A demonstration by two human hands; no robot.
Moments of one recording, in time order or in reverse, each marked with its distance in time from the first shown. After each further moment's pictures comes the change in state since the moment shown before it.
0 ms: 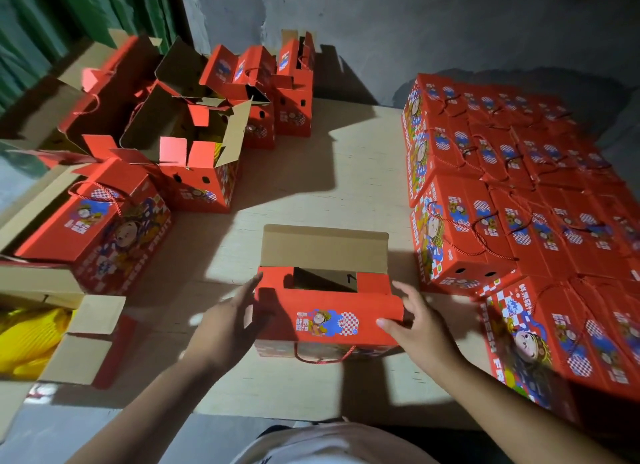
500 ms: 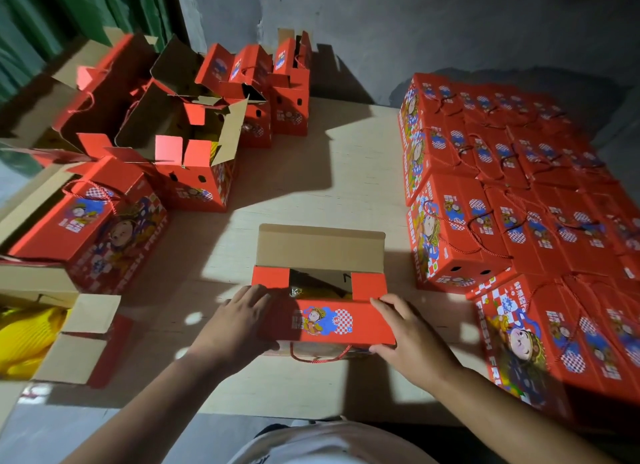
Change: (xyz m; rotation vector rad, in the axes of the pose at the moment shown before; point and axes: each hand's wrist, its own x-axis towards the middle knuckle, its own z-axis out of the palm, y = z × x) left_hand 0.009 0.011 0.011 0.343 -0.161 0.227; right_hand -0.007 0.016 0.002 -0.592 -0.147 -0.327
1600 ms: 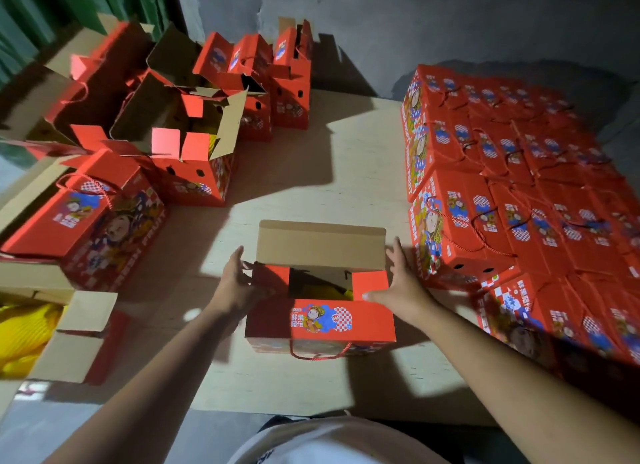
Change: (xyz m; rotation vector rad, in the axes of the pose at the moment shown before) left_hand 0.055 -0.015 0.005 -1.111 0.139 -0.606; right_hand 0.088 -0.005 -0.020 0.567 -0.069 0.445
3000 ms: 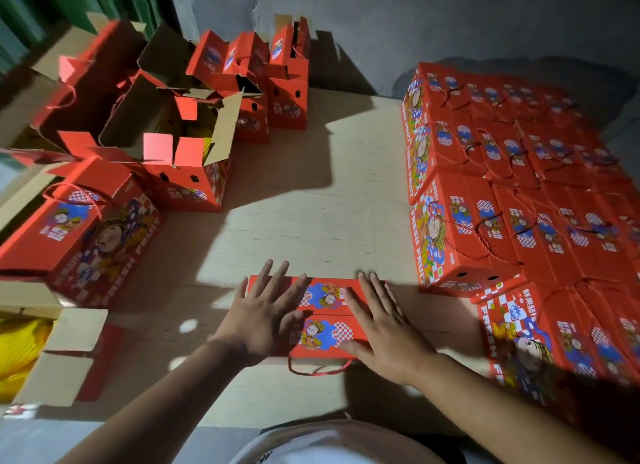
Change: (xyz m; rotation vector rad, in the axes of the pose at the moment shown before) left_hand -0.008 -0.011 0.022 1.216 -0.183 0.617; right_hand -0.032 0.024 0.032 -0.915 -0.051 -0.508
